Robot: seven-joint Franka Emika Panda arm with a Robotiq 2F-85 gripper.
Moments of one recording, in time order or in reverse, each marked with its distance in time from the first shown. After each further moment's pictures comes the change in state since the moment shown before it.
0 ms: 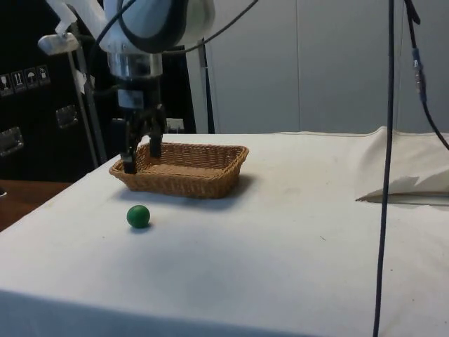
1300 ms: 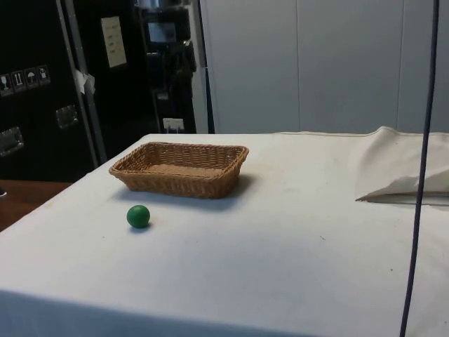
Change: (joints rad) arm 0.000 -0.315 -0.061 -0.136 -0.246 -0.214 0.057
